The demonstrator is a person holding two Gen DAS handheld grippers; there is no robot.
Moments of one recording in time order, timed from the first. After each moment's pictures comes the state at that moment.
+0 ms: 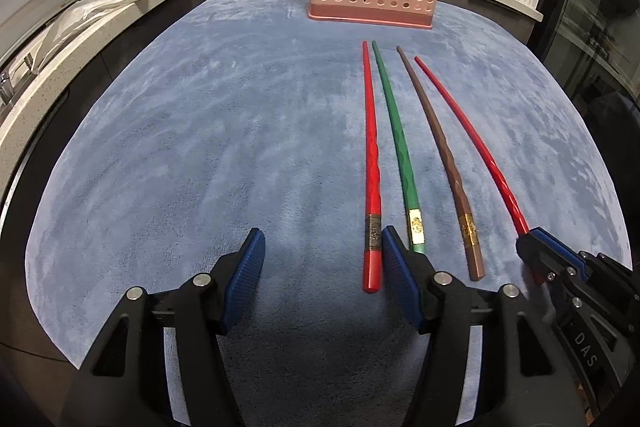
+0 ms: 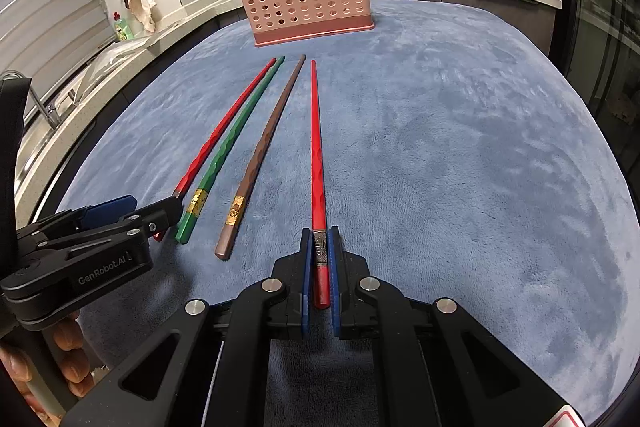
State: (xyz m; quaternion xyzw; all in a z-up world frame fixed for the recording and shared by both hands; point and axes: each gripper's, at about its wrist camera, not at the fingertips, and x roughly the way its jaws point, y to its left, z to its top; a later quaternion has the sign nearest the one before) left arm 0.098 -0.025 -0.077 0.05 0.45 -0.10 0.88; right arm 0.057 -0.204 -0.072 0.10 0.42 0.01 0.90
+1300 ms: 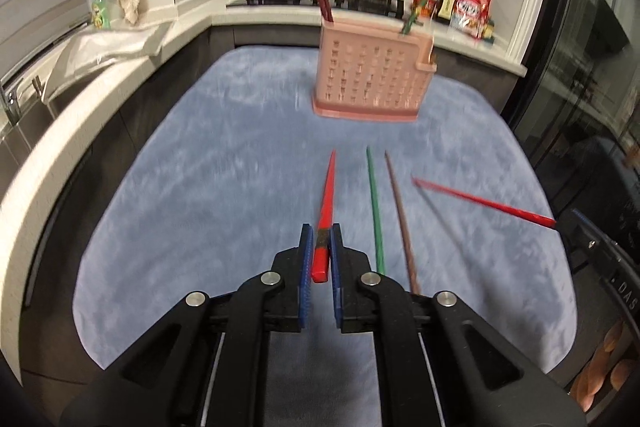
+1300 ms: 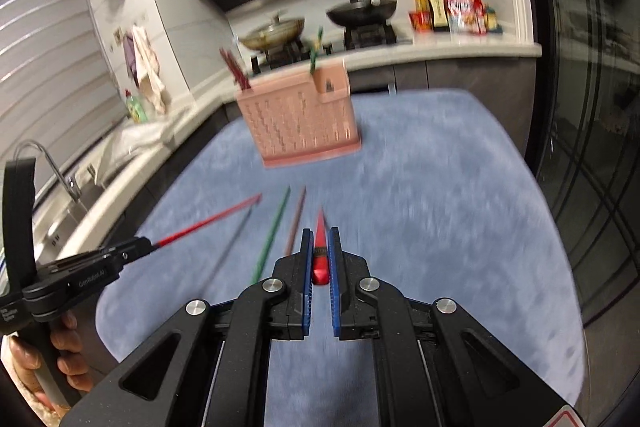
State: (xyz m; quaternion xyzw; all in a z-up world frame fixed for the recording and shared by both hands) left arm 0.112 -0.001 0.036 0.00 0.39 -0.13 0.91; right arm 0.053 -0.249 0.052 0.14 0.31 0.00 0.94
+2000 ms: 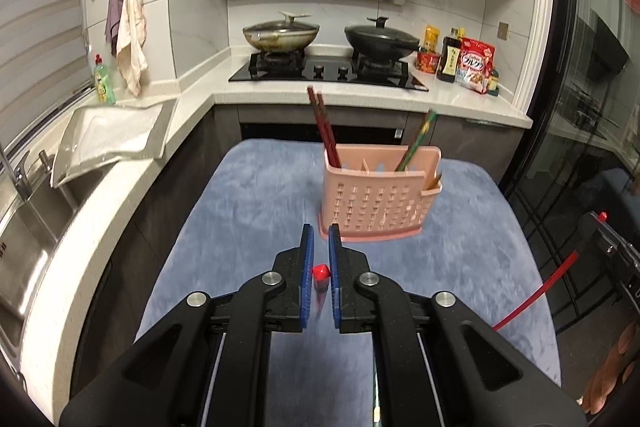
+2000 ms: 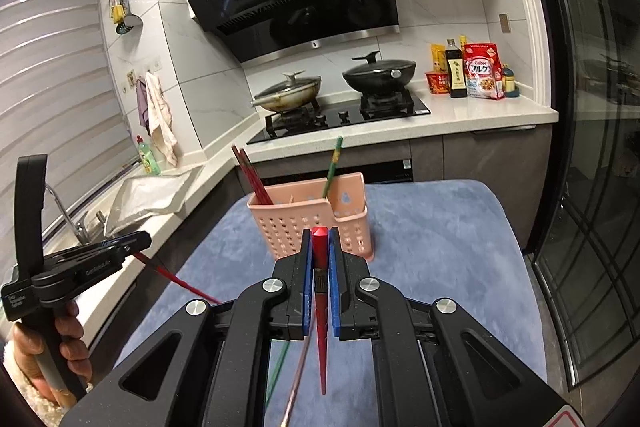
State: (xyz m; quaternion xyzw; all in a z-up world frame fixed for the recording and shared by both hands) left arm 0.195 -0.020 0.144 0.02 0.32 -0.12 0.94; right arm 0.125 -0.269 0.149 0.12 0.23 0.02 0.96
